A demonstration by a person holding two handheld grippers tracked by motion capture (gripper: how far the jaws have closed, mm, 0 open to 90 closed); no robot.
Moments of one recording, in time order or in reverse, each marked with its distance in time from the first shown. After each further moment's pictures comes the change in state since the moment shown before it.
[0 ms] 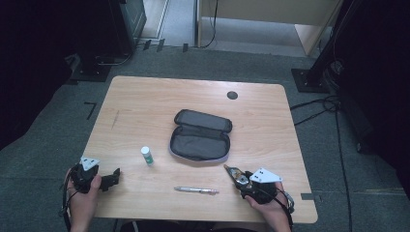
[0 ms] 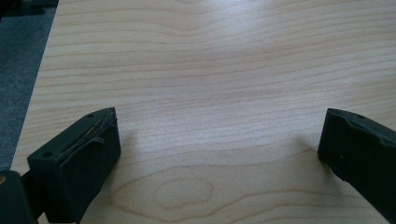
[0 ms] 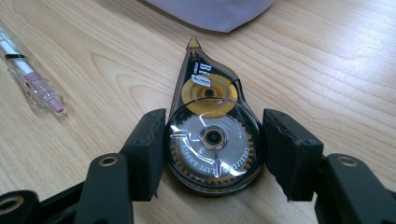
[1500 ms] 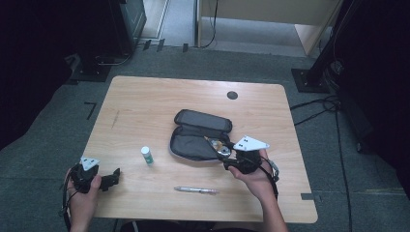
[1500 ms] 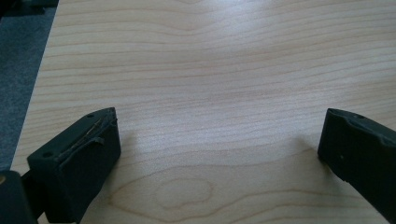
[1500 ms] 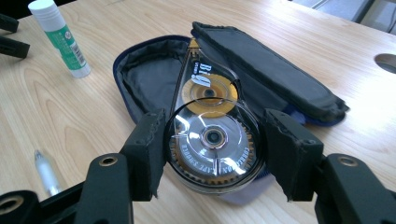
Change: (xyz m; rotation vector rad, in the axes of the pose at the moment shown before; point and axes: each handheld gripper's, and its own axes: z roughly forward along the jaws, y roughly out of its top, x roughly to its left) left arm 0.000 0.000 0.000 0.000 0.000 0.001; right arm 0.009 0.115 0.015 -0.115 0.093 -0.044
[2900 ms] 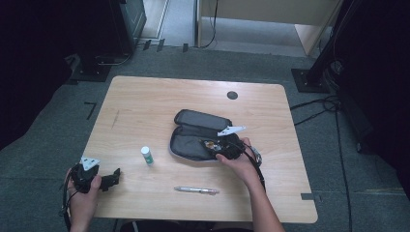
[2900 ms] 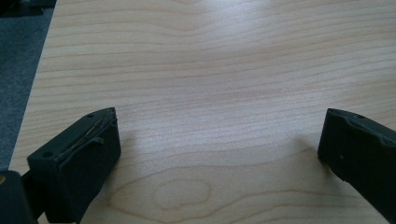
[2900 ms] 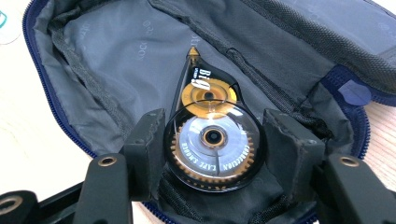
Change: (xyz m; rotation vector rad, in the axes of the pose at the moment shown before) left arm 0.000 0.000 0.000 0.000 -0.003 0.005; right arm -0.023 0.002 0.079 0.271 0.012 0.098
